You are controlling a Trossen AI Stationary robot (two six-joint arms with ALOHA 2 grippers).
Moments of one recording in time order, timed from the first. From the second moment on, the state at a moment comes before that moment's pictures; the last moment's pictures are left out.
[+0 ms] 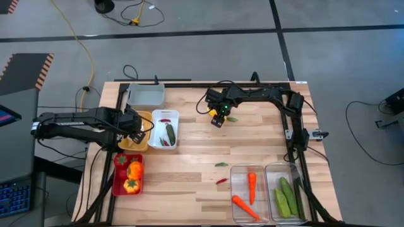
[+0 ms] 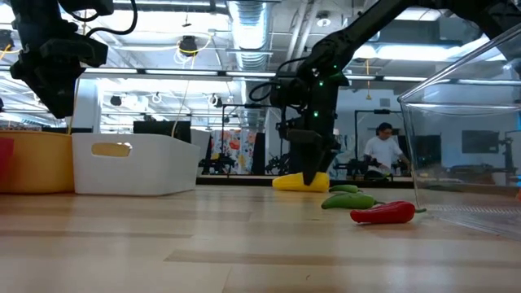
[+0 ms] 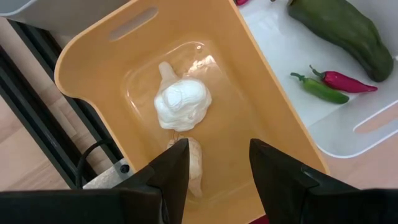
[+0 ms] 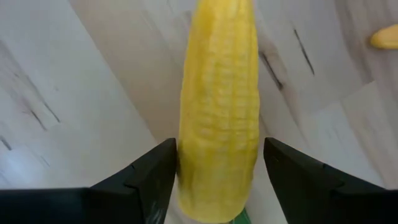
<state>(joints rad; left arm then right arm) 0.09 0.81 0.76 -1.31 -0.24 -0.85 -0.39 2.02 1.43 -0.78 0.03 0.10</state>
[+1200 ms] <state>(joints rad) 0.09 0.81 0.76 -0.64 -0.29 -0.07 -0.29 2.02 1.72 -0.82 0.03 0.04</state>
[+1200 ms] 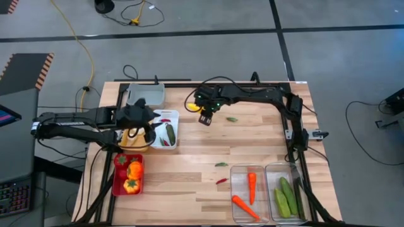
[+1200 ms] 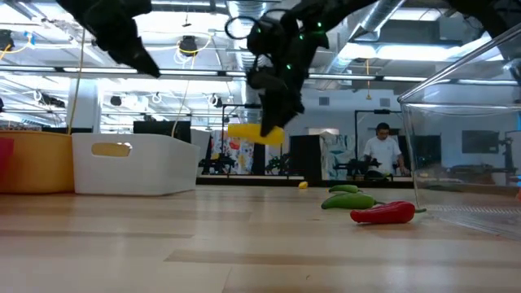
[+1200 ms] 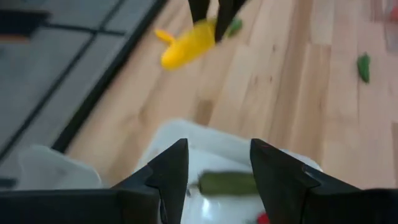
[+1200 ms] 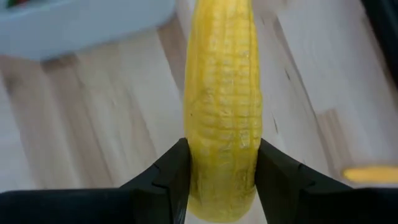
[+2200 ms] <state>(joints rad) 0.09 1.19 0.76 -0.25 -0.38 0.47 -0.12 2.02 1.78 -0.59 0.02 -0.16</state>
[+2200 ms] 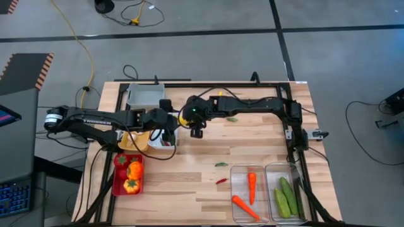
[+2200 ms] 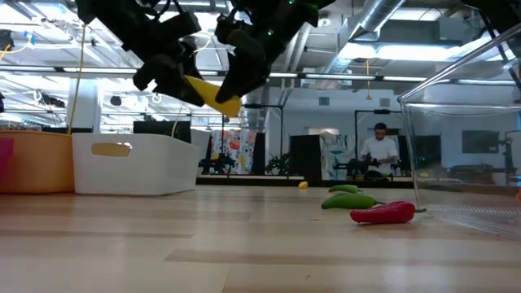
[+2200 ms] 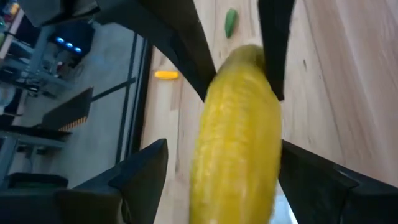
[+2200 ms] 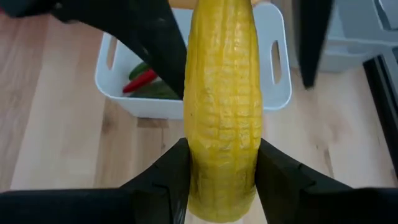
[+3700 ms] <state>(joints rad) 0.13 1.18 0.76 -0.29 -0.54 0.44 -0.15 1.93 1.78 -0.66 0.03 -0.19</state>
